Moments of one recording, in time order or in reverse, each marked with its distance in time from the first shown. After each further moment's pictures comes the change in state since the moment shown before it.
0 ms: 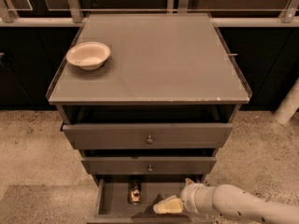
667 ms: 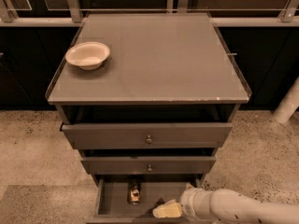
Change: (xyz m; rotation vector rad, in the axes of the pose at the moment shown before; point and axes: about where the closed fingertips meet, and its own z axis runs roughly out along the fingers) arm 0.017 -0.001 0.009 0.028 0.028 0.036
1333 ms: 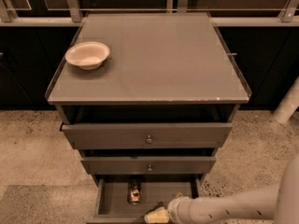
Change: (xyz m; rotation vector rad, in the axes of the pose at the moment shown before) arm 0.049 -0.010 0.081 0.068 0.066 0.033
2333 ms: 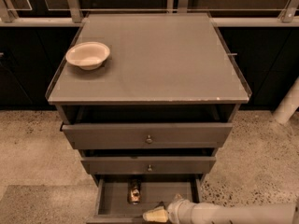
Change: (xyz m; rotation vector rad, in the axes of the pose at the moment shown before) arm 0.000 0.002 0.026 -0.043 -0.092 0.058
